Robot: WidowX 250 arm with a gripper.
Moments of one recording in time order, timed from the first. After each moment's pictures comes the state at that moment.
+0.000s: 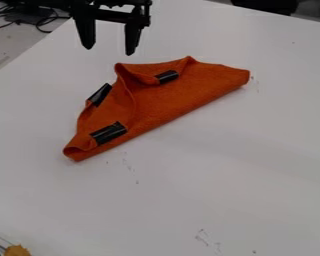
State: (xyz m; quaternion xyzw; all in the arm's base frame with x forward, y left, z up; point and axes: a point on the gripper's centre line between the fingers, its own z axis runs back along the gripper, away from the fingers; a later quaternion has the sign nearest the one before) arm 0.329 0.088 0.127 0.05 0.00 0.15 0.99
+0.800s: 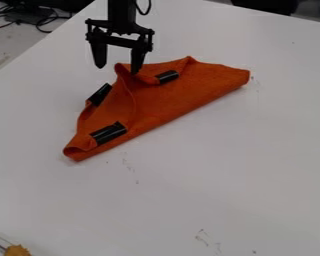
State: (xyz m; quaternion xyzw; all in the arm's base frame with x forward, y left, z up) arm 0.377 0.119 0.052 0.04 0.07 0.13 0.99
